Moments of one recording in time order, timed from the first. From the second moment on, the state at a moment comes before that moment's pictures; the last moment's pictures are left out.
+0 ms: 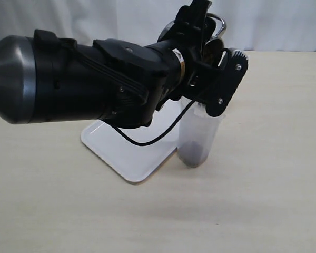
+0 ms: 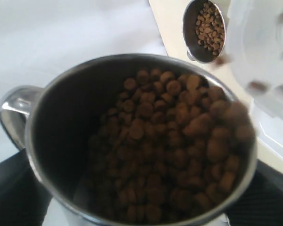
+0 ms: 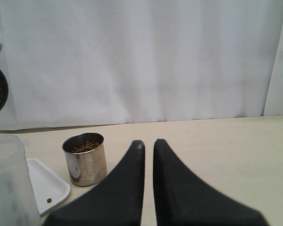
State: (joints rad) left arm -1.02 1.79 -1.26 1.49 0.58 0.03; right arm 0.13 0.00 0.00 0.04 0.11 -0.01
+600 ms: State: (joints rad) left arm -1.02 1.79 -1.26 1.52 0.58 0.03; right arm 0.13 0.00 0.00 0.04 0.11 -0.01
